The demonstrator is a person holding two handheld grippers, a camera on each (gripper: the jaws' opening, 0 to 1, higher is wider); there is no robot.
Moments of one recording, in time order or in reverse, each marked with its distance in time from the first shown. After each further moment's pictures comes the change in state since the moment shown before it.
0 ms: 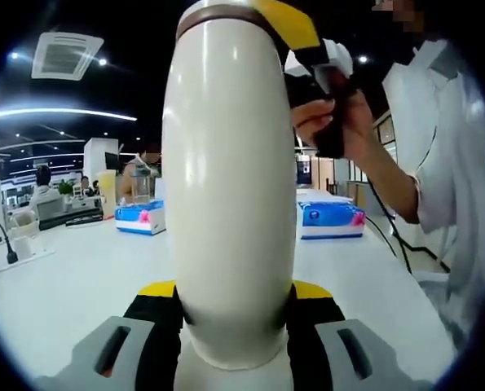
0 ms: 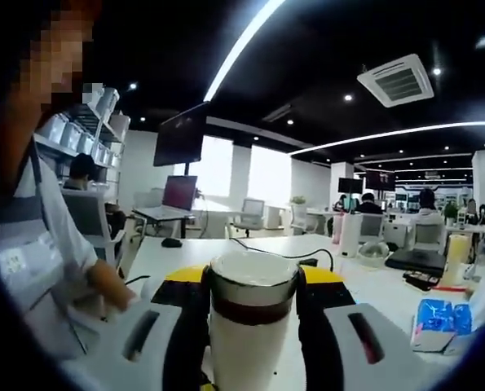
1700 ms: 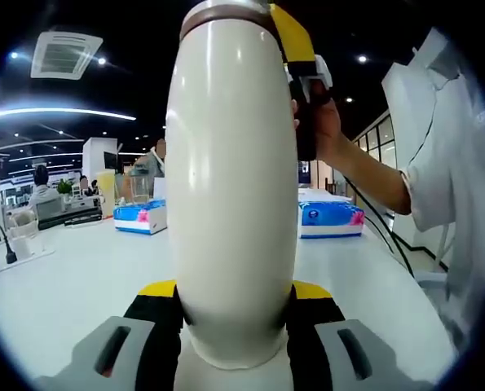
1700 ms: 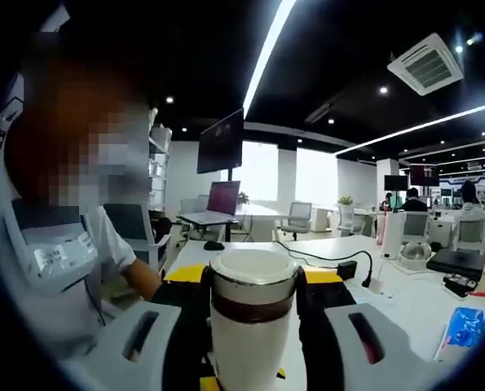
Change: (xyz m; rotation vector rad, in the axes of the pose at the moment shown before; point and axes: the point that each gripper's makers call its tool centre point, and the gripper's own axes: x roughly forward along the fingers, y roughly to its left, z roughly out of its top) left arm 0.002 -0.001 -0.001 -0.001 0.004 -0.007; right arm -0.002 0.005 -0.002 0.041 -0.021 0.265
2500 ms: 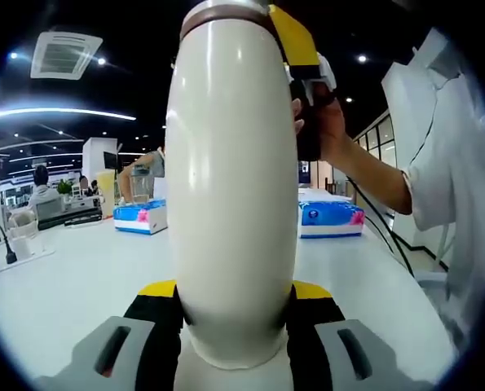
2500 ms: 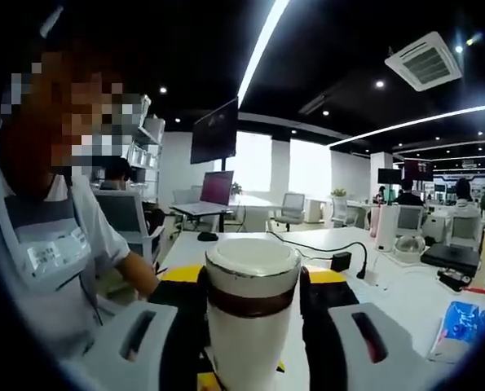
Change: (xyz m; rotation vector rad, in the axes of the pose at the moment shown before) left arm 0.000 0.001 0.000 0.003 0.000 -0.001; right arm 0.004 -0.001 -0.010 -0.001 0.053 -0.043
